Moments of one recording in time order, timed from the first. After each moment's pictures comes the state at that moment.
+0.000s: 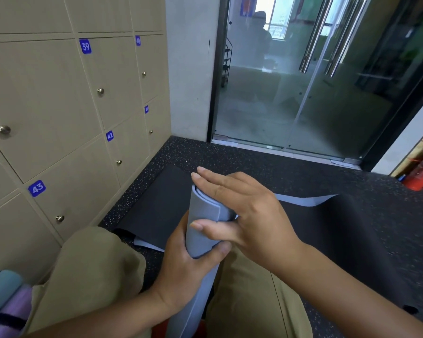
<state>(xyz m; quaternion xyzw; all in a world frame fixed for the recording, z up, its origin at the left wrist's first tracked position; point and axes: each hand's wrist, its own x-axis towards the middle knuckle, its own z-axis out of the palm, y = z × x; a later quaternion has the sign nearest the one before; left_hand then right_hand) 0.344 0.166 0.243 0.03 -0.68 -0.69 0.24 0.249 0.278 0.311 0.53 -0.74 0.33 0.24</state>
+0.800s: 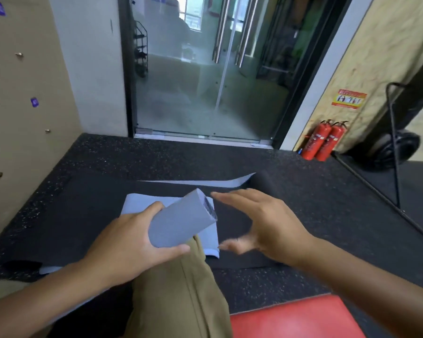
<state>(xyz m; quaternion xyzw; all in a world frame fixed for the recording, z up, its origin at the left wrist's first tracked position) 0.268 0.184 0.246 -0.03 -0.95 -0.32 0.04 0.217 0.459 0.298 0.39 -0.90 0.15 0.11</state>
